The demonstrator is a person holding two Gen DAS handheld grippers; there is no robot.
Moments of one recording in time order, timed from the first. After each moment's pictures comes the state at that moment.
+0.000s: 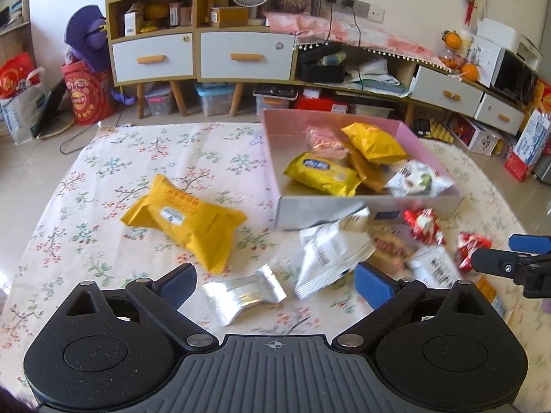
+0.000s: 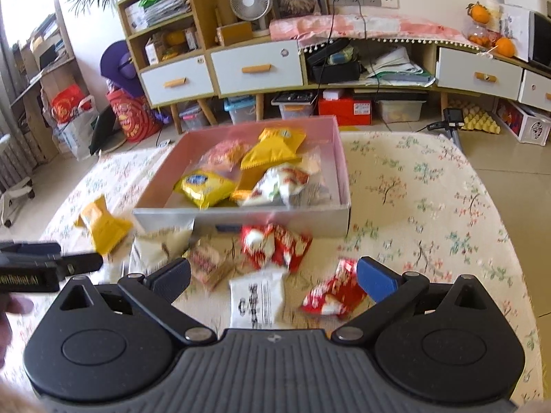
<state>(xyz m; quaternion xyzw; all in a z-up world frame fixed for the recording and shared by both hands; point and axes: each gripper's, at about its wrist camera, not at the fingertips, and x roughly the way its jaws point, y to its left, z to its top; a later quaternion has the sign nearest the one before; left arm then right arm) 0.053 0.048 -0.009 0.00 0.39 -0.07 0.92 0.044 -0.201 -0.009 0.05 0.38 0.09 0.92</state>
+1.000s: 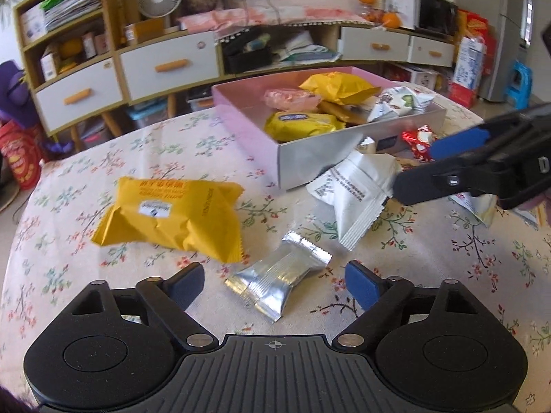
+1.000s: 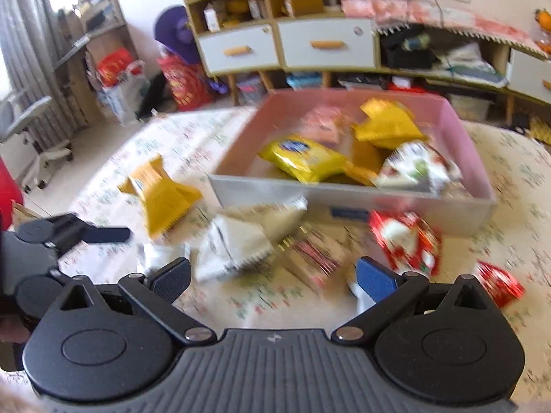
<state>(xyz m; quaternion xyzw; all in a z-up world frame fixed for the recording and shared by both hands) 0.071 0.077 -0.063 0.11 0.36 -0.21 0.90 0.068 -0.123 -0.024 0.03 0.38 0.19 0.91</state>
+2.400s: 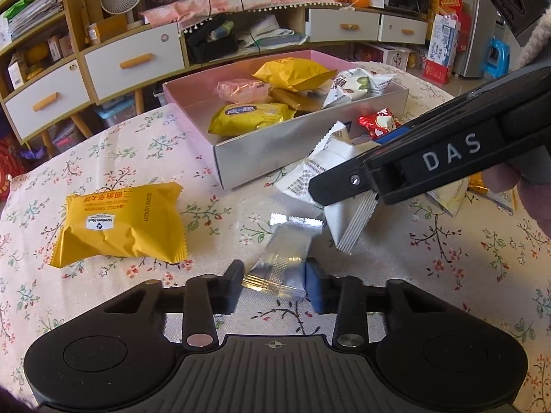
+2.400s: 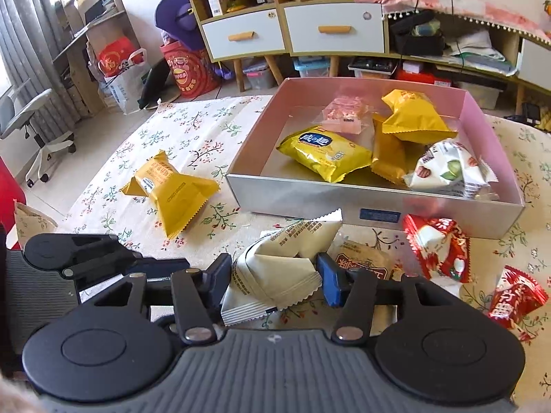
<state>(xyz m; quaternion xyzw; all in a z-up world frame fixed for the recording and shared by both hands) 0.067 0.044 -0.060 0.14 0.39 -0.25 0.88 0.082 -0.109 -0.017 0.03 0.43 0.18 0.89</state>
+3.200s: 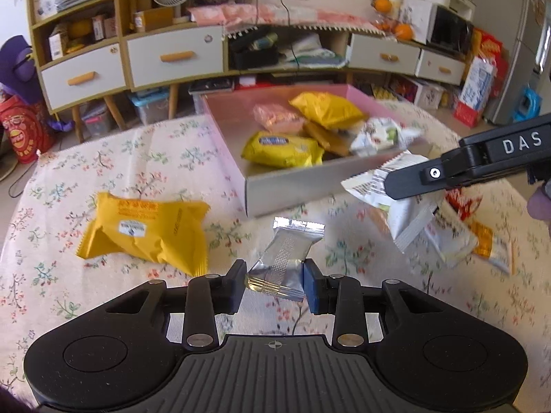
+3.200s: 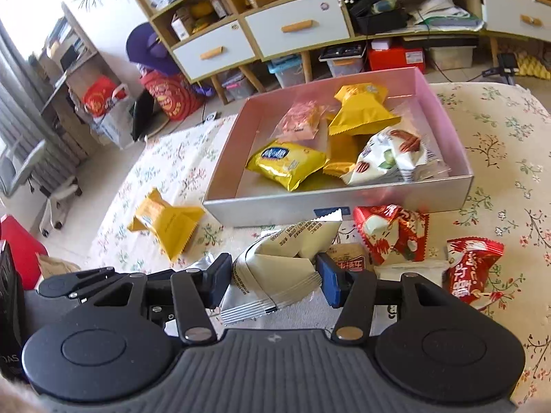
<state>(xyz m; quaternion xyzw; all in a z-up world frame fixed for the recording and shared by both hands) 0.071 0.050 -0.026 0.05 0.38 -0.19 0.90 0.085 -0.158 0.005 0.14 0.44 0.16 0.87</state>
